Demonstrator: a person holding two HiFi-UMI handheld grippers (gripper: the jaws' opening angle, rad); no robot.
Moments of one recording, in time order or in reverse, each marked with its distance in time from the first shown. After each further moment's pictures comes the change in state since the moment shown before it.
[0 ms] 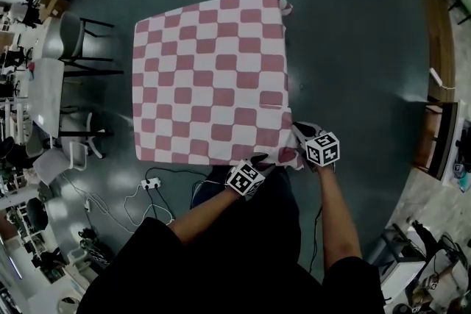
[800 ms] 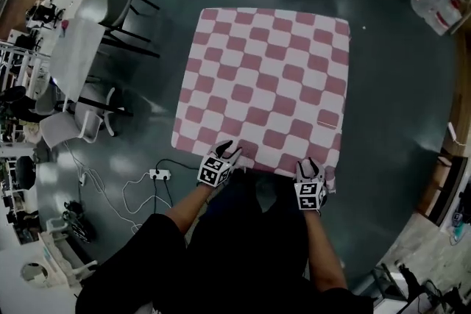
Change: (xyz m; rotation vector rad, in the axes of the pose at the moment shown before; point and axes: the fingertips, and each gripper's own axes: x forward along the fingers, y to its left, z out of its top) left arm -0.220 0.213 -0.106 -0.183 -0.286 0.452; right arm 0.063 0.142 -0.057 -0.352 0.112 -0.342
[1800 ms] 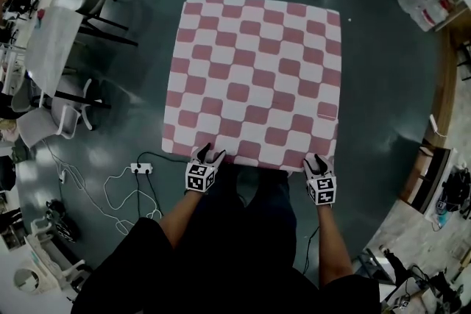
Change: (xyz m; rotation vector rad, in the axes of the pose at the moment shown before) left arm -0.011 0.027 -0.052 -0.189 -0.048 0.087; right arm -0.014 -0.055 -0.029 0.070 0.026 0.068
